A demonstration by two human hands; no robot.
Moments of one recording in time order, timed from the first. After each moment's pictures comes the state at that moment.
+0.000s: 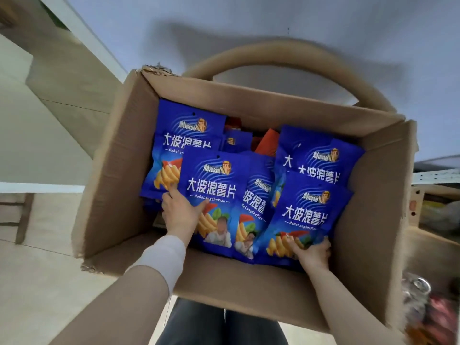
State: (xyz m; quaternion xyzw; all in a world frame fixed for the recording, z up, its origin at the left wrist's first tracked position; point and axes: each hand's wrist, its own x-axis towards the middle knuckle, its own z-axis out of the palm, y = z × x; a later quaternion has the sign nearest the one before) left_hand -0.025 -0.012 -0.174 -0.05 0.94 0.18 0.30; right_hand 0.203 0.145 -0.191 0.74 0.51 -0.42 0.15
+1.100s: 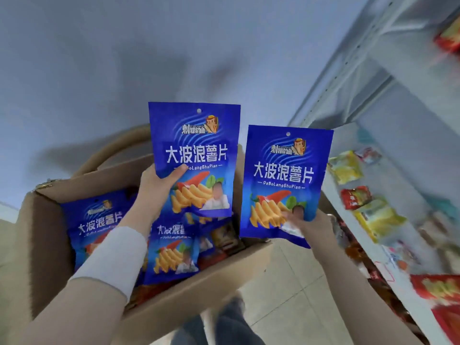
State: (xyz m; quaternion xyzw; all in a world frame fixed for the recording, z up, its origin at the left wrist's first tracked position) left_hand 0.026 0.102 0.044 0.25 0.66 0.55 0.44; right_hand 0.324 0.118 0.054 0.72 0.46 -0.46 -0.24
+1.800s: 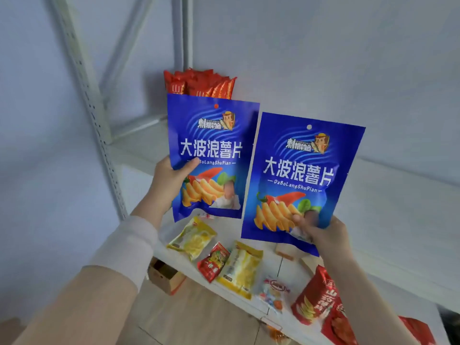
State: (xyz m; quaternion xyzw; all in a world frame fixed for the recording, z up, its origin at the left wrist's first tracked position) left_hand 0.583 0.356 0.244 0.59 0.37 0.51 0.50; right_hand 0.807 0.173 0.221 0.72 0.27 -0.25 -0.58
